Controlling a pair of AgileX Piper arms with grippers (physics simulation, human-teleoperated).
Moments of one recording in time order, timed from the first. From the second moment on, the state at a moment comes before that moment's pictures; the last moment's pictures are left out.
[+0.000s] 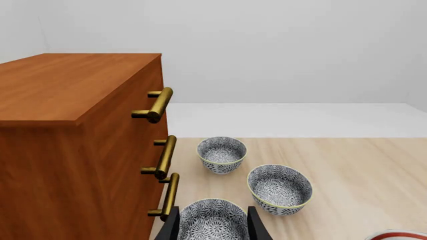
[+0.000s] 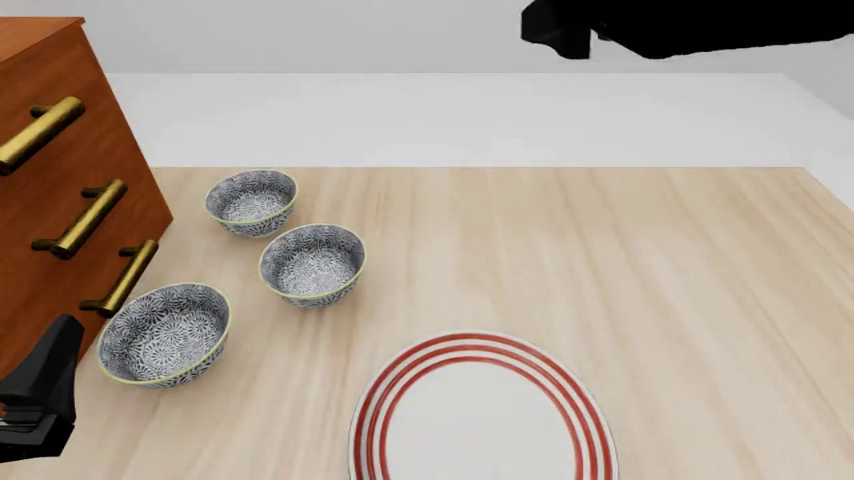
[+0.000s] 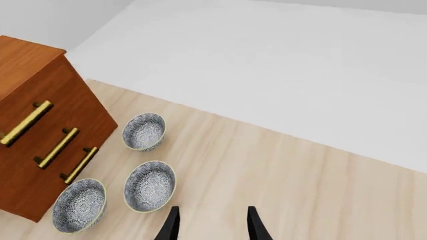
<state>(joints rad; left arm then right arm) 0.00 0.00 0.00 0.00 0.00 0.49 1.27 -1.35 0.55 0.14</state>
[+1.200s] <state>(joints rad) 0.00 0.00 0.00 0.00 0.00 0.62 2.25 -2.27 0.95 0.29</state>
